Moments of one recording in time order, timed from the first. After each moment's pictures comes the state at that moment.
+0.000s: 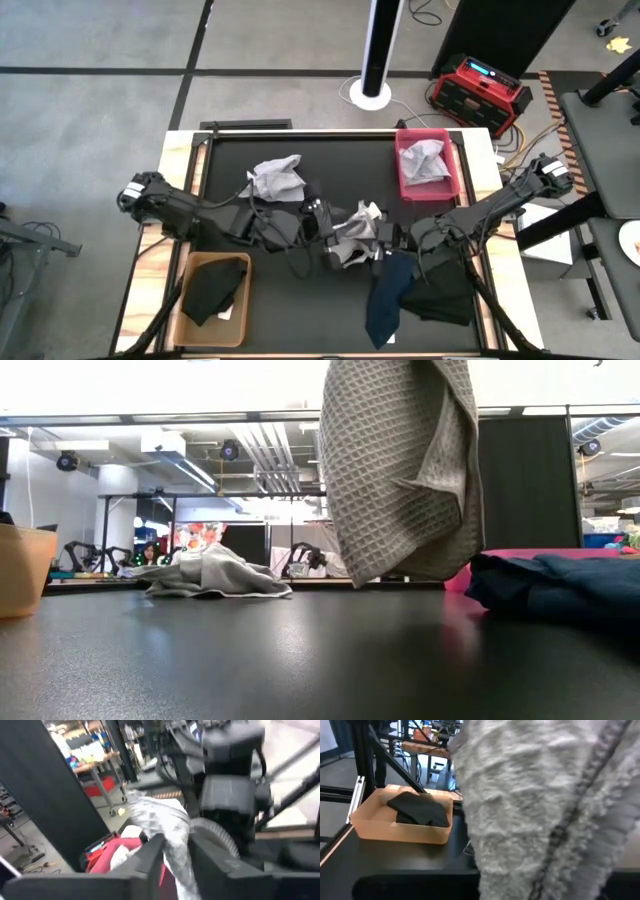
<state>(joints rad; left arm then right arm) -0.33 1.67 1.56 -0.06 -0.64 0.17 0.41 1.33 0.86 0.32 0.54 -0.11</state>
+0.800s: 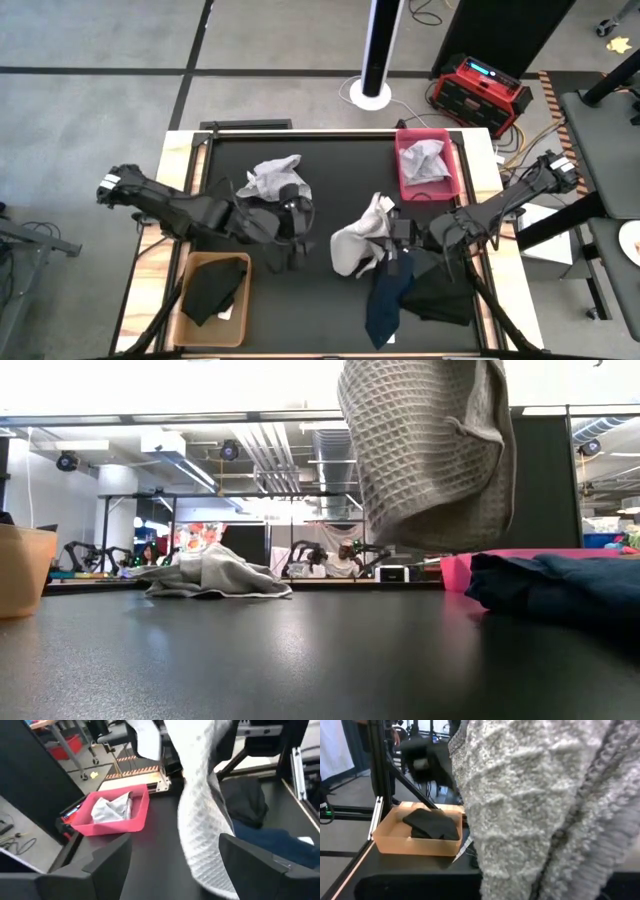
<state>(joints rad) -0.33 1.45 1.32 -0.29 -0.50 0.02 0.46 1.22 0.86 0.27 0.54 -0.07</state>
